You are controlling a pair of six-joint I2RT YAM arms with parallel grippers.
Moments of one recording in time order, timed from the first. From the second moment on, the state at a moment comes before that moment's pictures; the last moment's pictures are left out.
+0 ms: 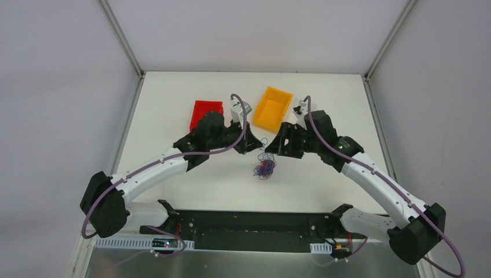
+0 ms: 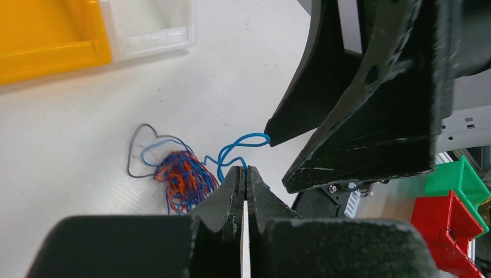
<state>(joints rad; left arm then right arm) -0.77 1.24 0.86 0.08 0.36 -0.45 0.62 1.10 0.98 -0.55 -0.33 0.72</state>
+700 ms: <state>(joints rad) -0.77 1.19 1.01 -0.04 0.40 -0.45 0.67 1.00 0.62 -0.27 -0.22 0.68</state>
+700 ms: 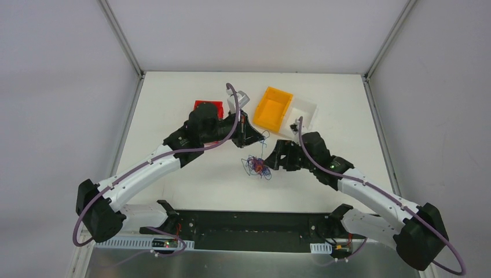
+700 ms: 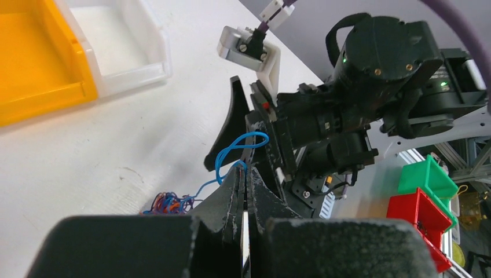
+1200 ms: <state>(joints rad) -0.77 1.18 1.15 -0.10 0.42 -0.45 0.84 1.20 0.53 0.17 -0.12 0.58</state>
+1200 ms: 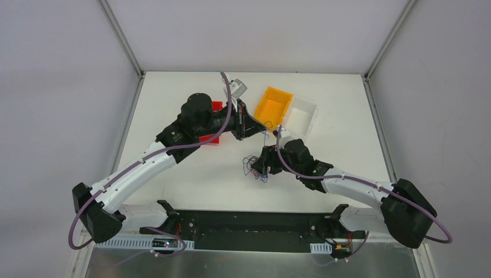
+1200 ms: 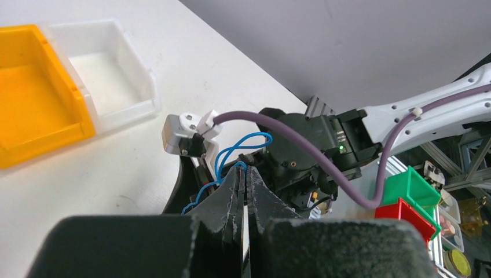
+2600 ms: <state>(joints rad) -0.74 1.08 1.60 -0.32 -0.27 0.06 0.85 1.09 0.50 -0.22 0.32 0.81</state>
